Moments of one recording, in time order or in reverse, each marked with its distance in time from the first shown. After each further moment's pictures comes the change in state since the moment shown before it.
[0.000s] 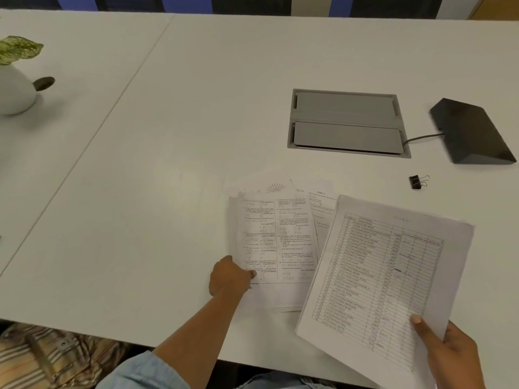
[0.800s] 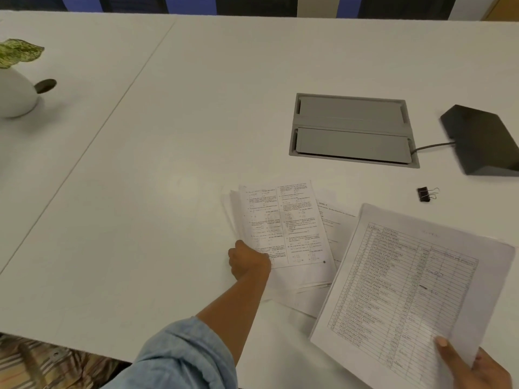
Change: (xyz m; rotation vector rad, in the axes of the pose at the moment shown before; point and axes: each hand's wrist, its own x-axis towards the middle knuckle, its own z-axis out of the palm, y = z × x) left_hand 0.015 0.087 0.024 -0.145 0.140 -0.100; right_hand 0.019 -0.030 -0.008 -0.138 0.096 0.068
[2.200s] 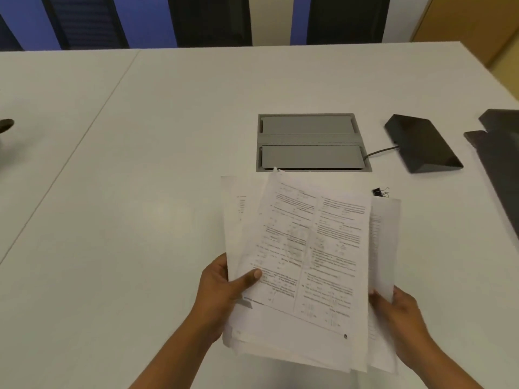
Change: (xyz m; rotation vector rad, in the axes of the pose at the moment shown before) left_hand -0.102 -0.002 -0.114 -0.674 -0.628 0.384; right_hand 0.019 -0.024 0.016 0.298 -0.360 -0.015
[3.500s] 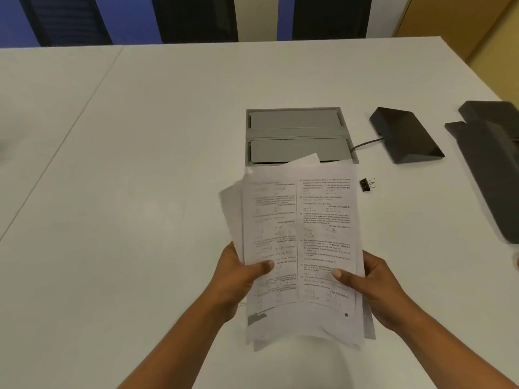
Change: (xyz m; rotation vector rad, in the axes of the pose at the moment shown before) left_hand 0.005 0.005 0.031 0.053 -0.190 0.010; right_hand -0.001 -0.023 0.006 0.122 -0.405 -0.192
